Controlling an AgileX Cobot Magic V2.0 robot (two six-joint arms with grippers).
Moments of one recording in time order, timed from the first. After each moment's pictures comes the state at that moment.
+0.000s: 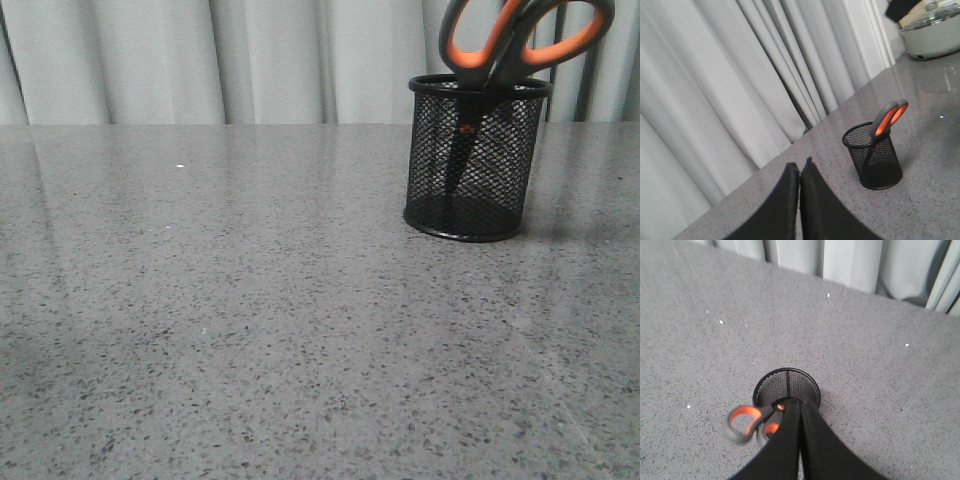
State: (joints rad) left arm -0.73 0.37 -0.57 -0.12 0.23 0.50; right arm 0.37 0.93 -1.31 0.01 0.96 -0.03
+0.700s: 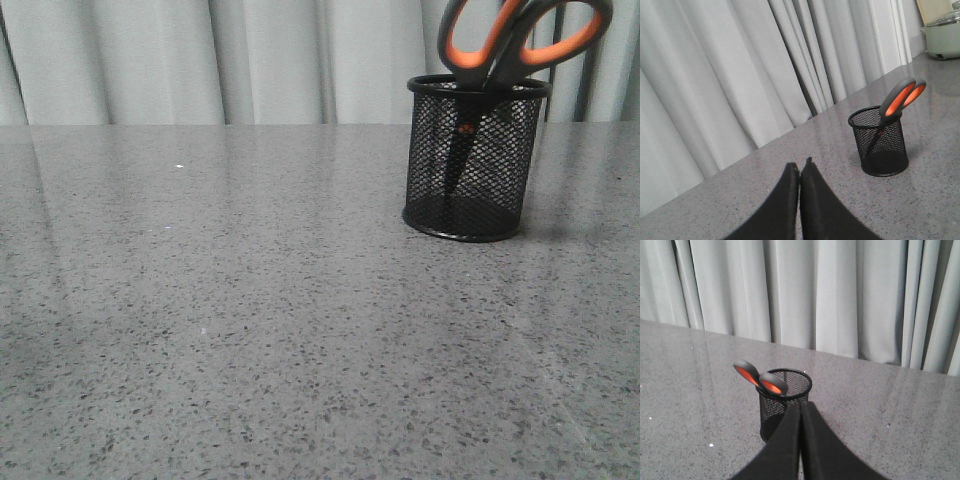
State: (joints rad) left arm -0.71 0.37 -0.36 -0.19 0.02 0.48; right arm 0.37 0.04 -0.56 -0.01 0.60 -0.04
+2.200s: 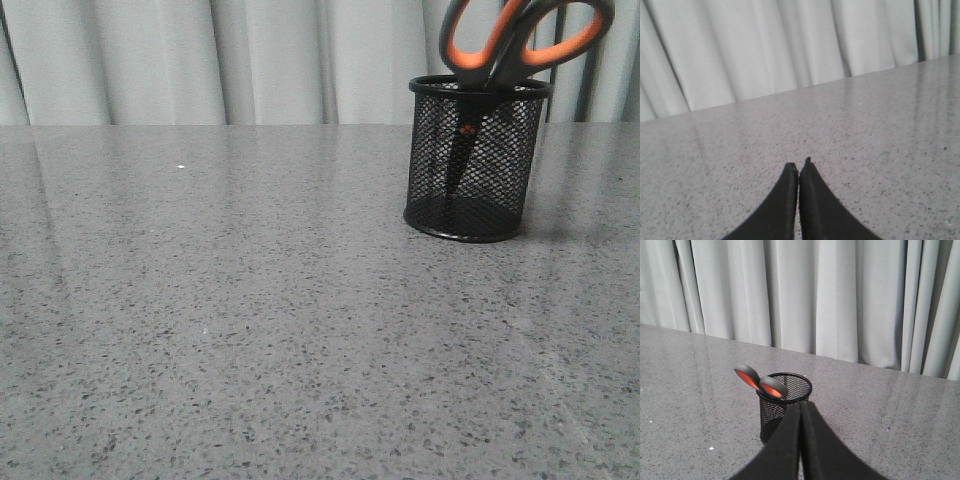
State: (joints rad) left arm -0.26 0.05 0.00 -0.17 0.06 0.30; right arm 0.37 0.03 -0.56 -0.01 0.60 -0.04
